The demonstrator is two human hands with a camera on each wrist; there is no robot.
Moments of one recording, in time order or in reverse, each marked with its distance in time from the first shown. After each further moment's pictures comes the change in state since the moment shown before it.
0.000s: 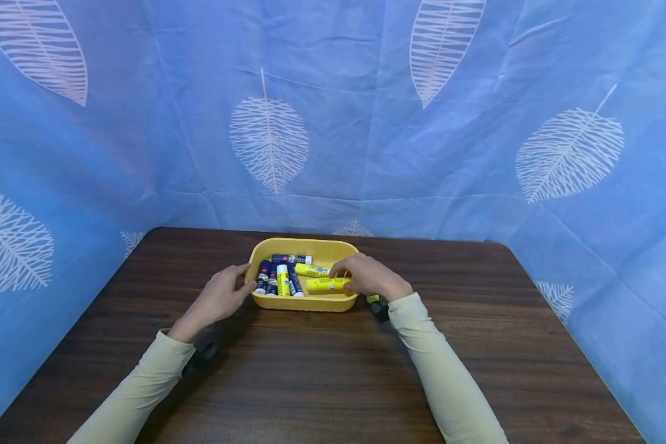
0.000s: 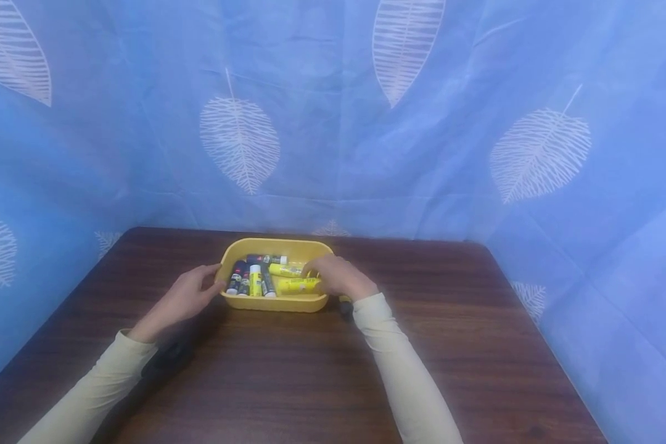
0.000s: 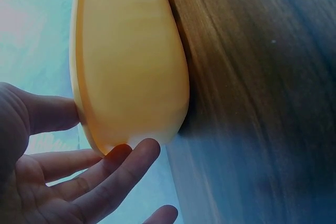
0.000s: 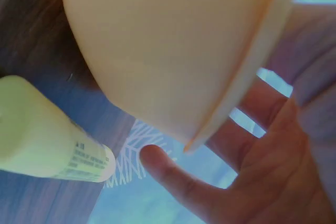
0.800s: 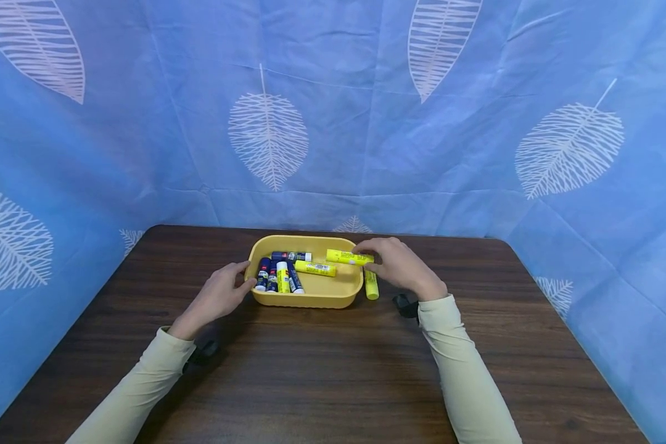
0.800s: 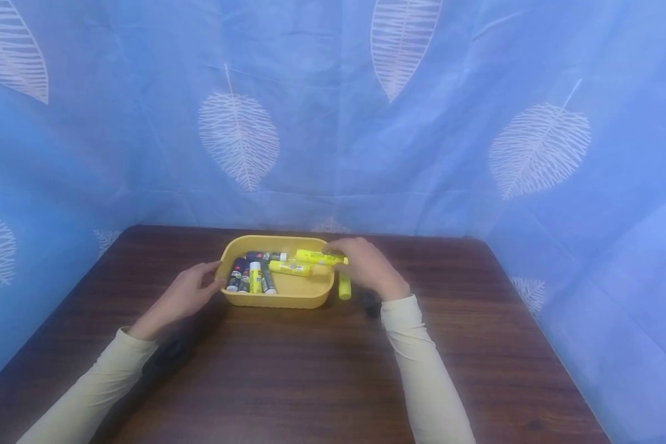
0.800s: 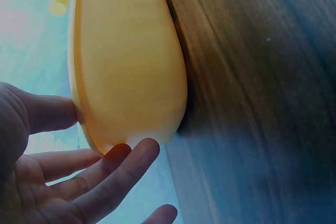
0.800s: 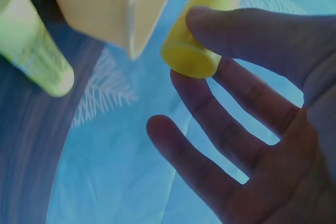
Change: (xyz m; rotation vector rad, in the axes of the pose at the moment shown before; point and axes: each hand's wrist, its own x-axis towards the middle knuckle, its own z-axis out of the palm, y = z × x) left_hand 0.000 -0.001 0.001 0.005 0.011 0.012; right_hand -0.046 0.012 -0.037 -0.011 0.265 -0.020
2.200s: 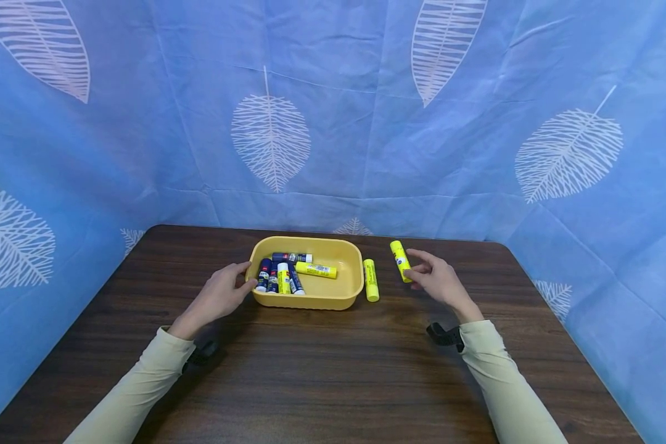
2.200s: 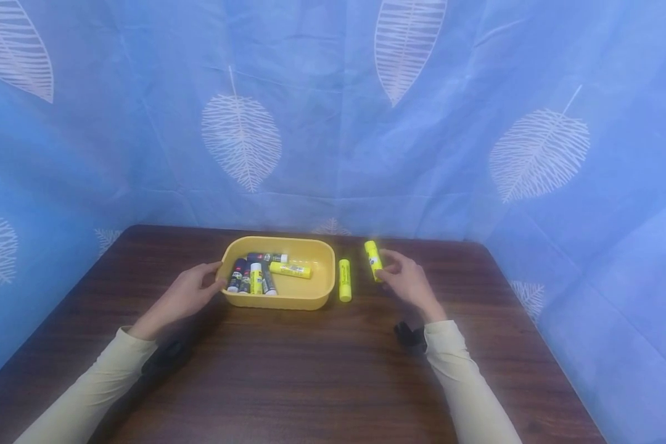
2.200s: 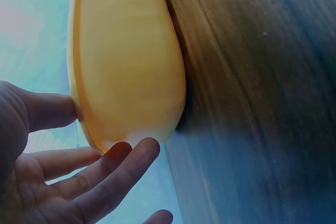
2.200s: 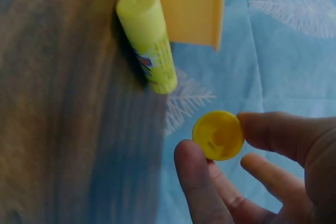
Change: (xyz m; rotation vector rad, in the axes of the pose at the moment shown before) left_hand -0.001 -0.002 -0.001 -0.018 -0.008 0.015; right_hand -0.058 0.075 0.013 0.430 0.118 0.441
